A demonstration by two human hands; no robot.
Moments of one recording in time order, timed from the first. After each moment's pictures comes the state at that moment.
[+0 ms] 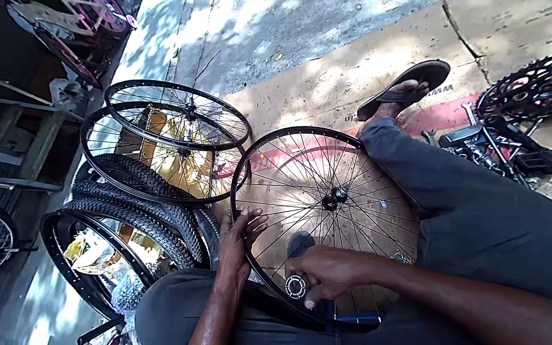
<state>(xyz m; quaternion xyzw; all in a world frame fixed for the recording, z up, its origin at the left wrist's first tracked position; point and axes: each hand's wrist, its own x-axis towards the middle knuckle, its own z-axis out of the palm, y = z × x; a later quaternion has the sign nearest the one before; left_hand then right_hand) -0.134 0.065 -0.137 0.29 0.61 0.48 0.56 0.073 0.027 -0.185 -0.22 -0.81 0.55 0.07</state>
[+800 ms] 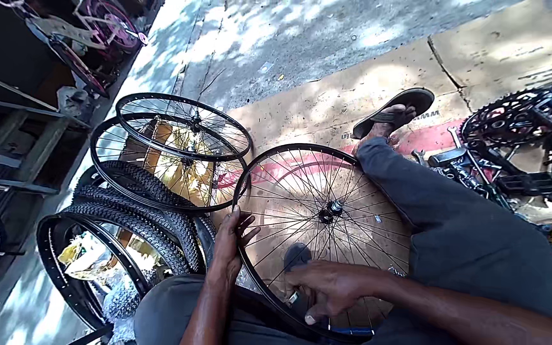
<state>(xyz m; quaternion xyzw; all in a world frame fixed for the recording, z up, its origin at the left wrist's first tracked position) -0.145 0.093 -0.139 0.27 0.63 0.45 0.56 0.079 0.021 -0.189 -0.18 -0.82 0.53 0.08</state>
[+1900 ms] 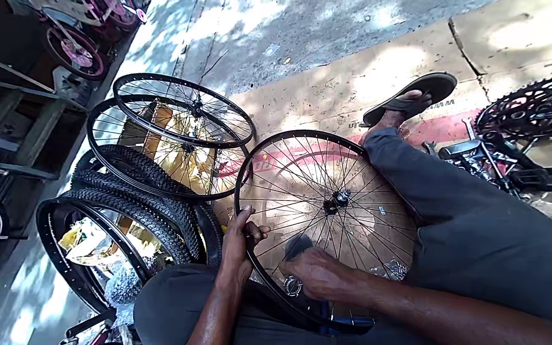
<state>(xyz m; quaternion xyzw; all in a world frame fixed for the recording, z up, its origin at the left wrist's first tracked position) -0.135 0.063 -0.141 0.25 0.64 0.45 0.56 0.051 0.009 -0.196 -0.30 -0.86 0.39 0.12</state>
